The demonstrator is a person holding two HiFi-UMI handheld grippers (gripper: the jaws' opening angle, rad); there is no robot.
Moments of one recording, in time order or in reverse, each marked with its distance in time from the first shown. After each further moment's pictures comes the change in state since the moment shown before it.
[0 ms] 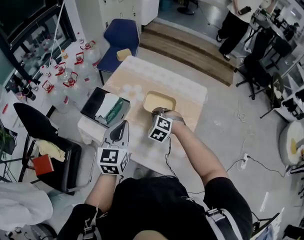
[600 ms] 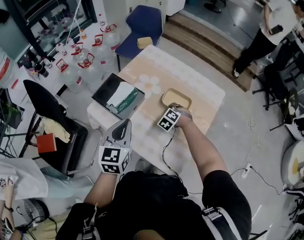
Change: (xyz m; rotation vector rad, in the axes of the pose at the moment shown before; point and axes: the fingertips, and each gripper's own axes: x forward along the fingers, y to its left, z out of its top) left arm -0.011 0.035 -0.031 -0.047 0.077 0.132; right arm 0.125 0.004 -0.061 0.010 0.178 0.015
